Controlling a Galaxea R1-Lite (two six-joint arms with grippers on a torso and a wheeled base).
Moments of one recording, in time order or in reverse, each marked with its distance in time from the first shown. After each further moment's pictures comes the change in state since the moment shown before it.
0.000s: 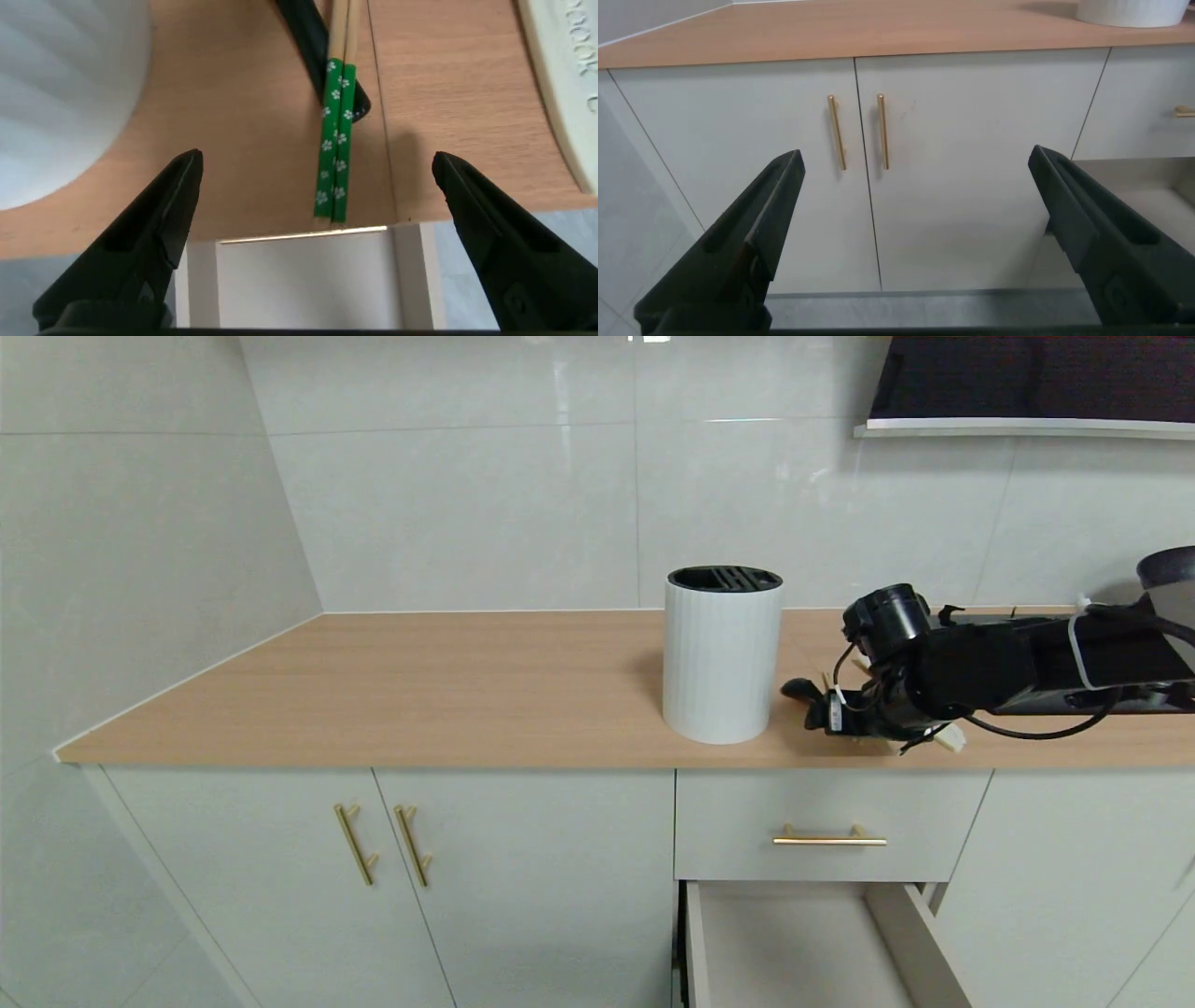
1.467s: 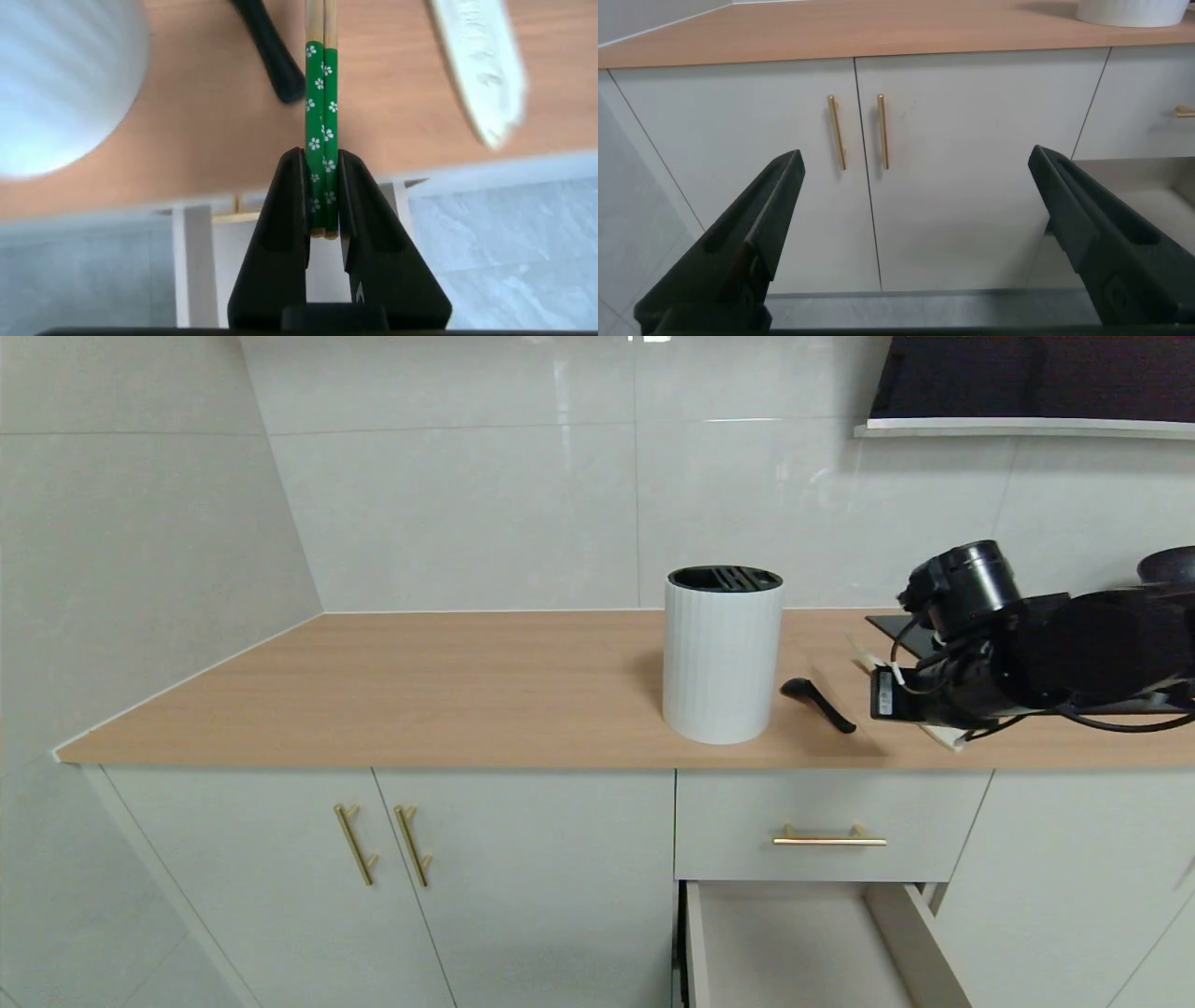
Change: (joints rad) left arm 0.000 0.000 0.000 0.000 0.000 0.000; right arm -0.001 -0.250 0.165 0.007 -0.019 0.009
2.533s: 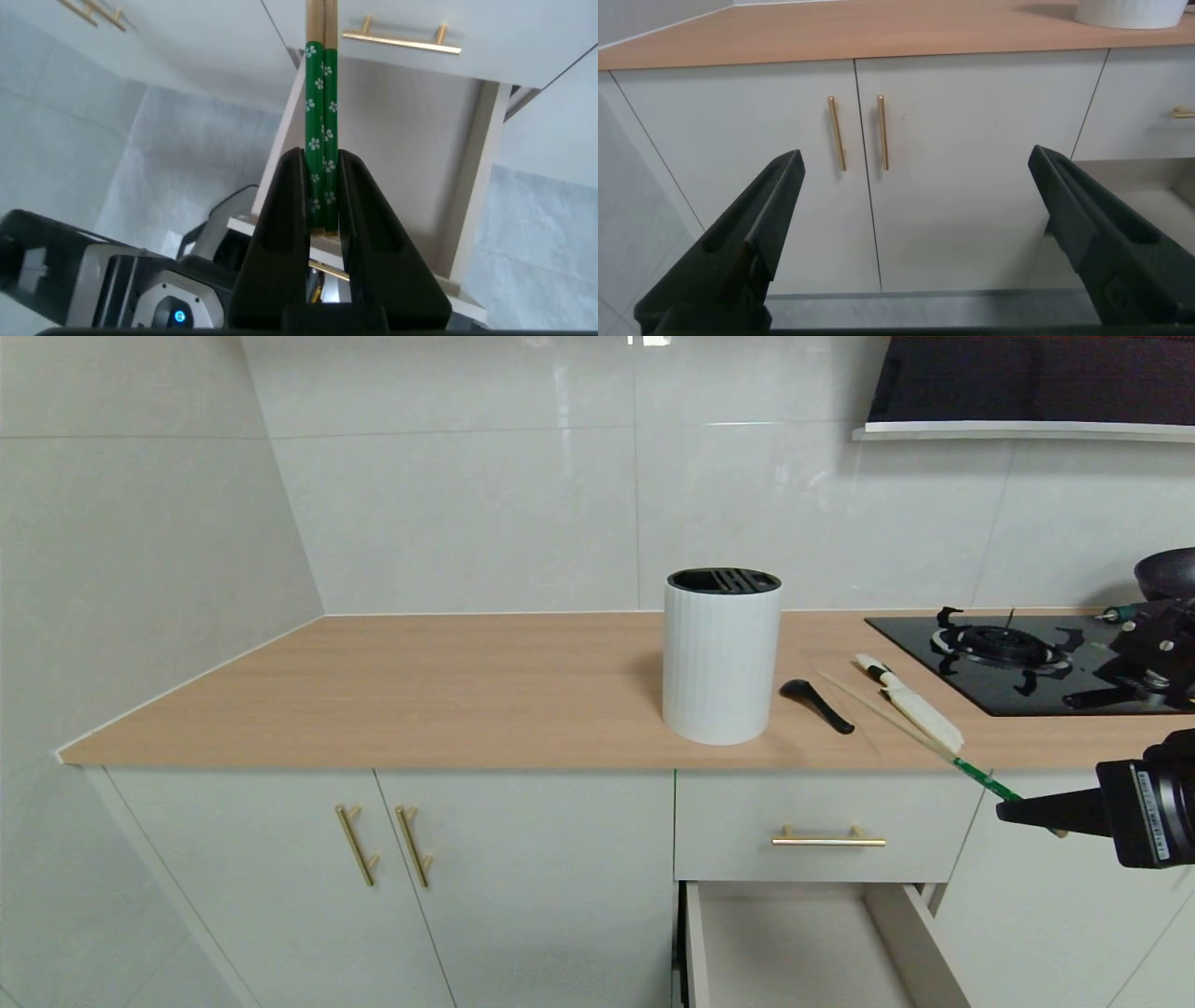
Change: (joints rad) left arm 0.000 0.000 0.000 0.000 0.000 0.000; right arm 0.053 -0.613 0.394 0.204 0.438 -0.090
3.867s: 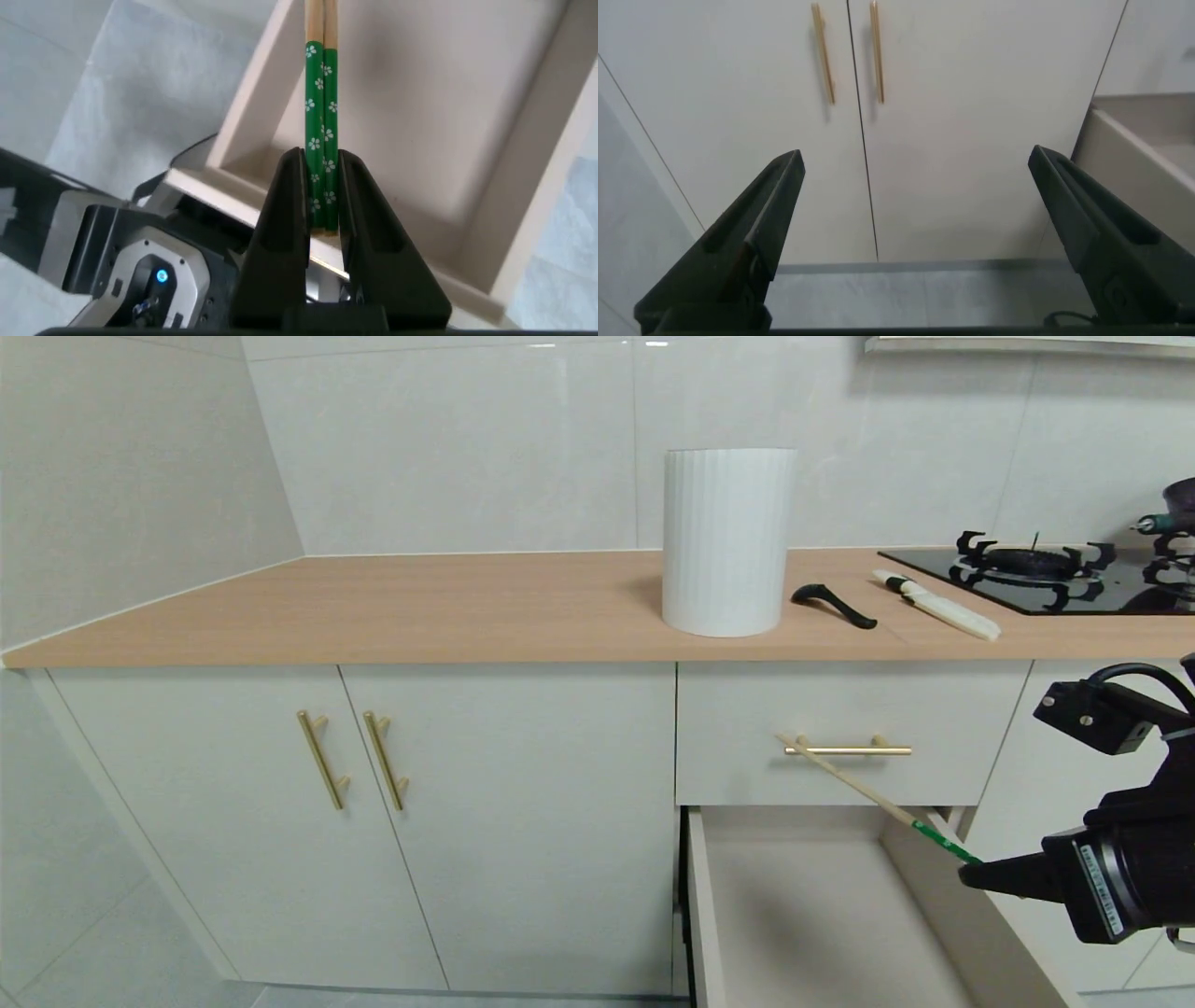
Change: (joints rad) left arm 0.000 0.000 0.000 0.000 0.000 0.000; right arm 0.091 0.041 0.089 -0.028 0.000 -0.042
